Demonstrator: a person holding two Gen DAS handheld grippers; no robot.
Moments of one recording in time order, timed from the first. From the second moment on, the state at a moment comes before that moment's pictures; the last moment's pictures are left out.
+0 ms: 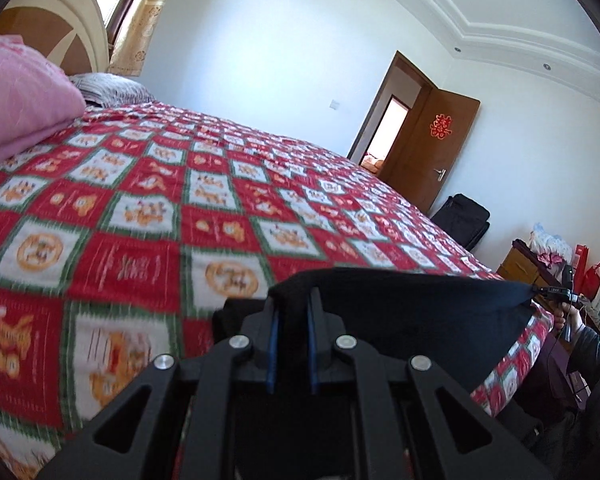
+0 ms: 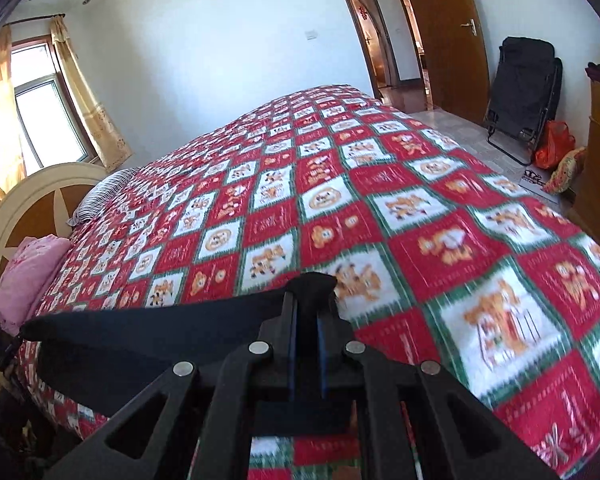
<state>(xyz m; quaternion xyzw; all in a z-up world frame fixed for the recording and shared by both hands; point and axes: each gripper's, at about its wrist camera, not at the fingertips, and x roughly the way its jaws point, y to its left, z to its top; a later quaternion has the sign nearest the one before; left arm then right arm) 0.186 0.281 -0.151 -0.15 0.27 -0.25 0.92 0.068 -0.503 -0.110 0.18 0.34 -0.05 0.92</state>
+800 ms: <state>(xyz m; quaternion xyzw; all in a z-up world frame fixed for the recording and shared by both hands) 0.122 0.354 -0.192 -0.14 0.32 -0.11 0.93 0.017 -0.496 -0.120 0.13 0.39 -0.10 0.91</state>
